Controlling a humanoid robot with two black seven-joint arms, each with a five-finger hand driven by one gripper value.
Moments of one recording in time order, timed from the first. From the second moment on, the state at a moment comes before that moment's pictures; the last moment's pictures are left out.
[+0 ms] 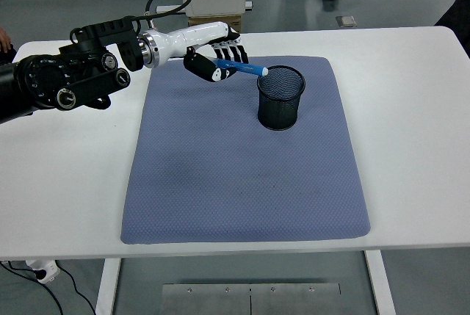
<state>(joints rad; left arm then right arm) -1.42 0.31 0.23 -0.88 0.76 0.02 -0.33 0.02 0.00 0.64 0.23 0.19 0.05 0.11</state>
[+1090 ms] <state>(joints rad) -1.35 0.17 0.12 -0.88 0.52 0.04 -0.33 0.02 0.00 0.64 0.23 0.19 0.05 0.11</state>
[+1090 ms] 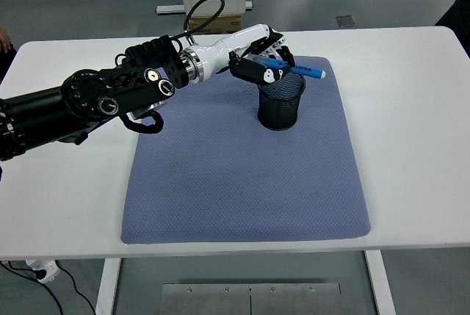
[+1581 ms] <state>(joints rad) -1.35 0.19 0.11 -0.88 0.53 0.03 -0.33 0.02 0.00 0.64 0.23 0.19 0.05 0.11</state>
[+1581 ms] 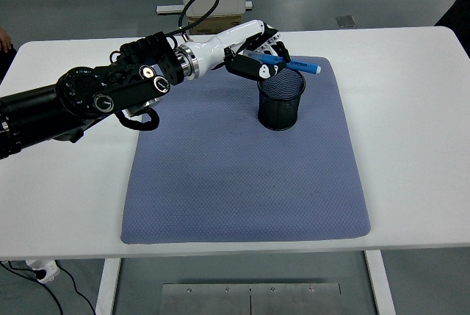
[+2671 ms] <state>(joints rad) -1.29 0.18 0.04 -0.88 0.37 0.04 -0.36 0.02 0.00 0.64 0.23 0.19 0.05 0.11</state>
